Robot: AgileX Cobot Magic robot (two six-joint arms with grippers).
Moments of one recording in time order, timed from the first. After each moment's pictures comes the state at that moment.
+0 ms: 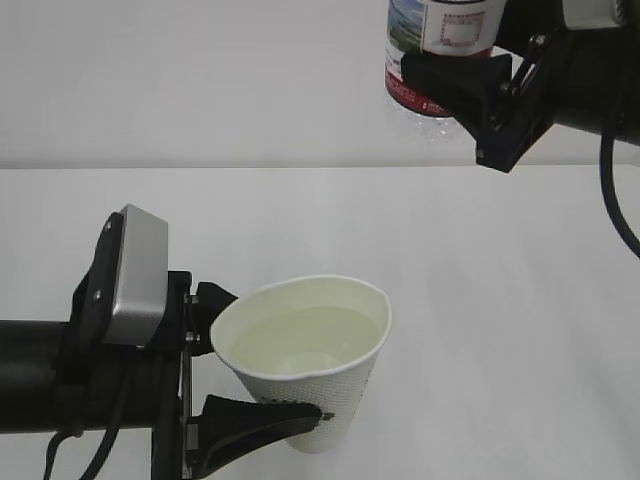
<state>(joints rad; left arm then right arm) -0.56 1.57 -0.44 0.98 -0.93 -0.42 0.21 1.34 -0.76 -0.96 -0.70 0.40</state>
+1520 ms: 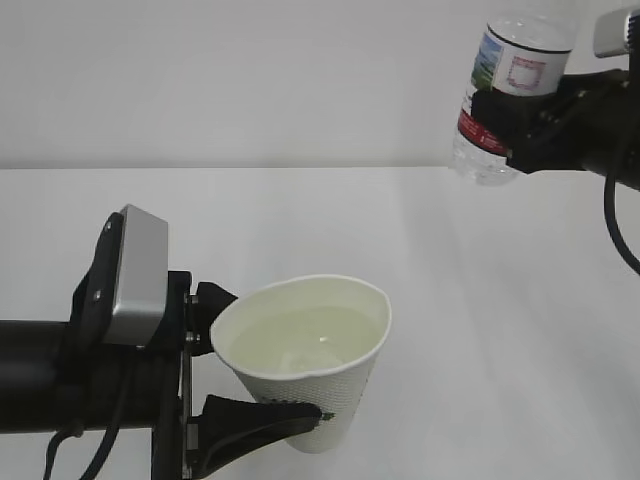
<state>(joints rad) -0.56 1.57 -0.44 0.98 -0.93 -0.42 0.10 1.46 -0.65 -0.56 -0.68 0.36</state>
